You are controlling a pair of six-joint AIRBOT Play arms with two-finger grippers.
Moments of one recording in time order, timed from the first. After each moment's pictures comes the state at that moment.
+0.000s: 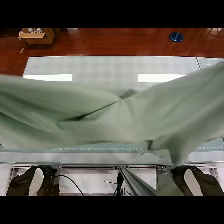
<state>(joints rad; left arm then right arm) 0.41 -0.58 1.73 0.78 -1.74 -1.48 -0.36 -0.71 1.83 -1.14 1.63 1.45</state>
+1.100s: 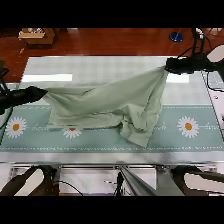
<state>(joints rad) 0.36 -1.02 0.74 0.66 -0.90 -0.87 -0.03 -1.44 1.35 -1.17 0.86 1.46</state>
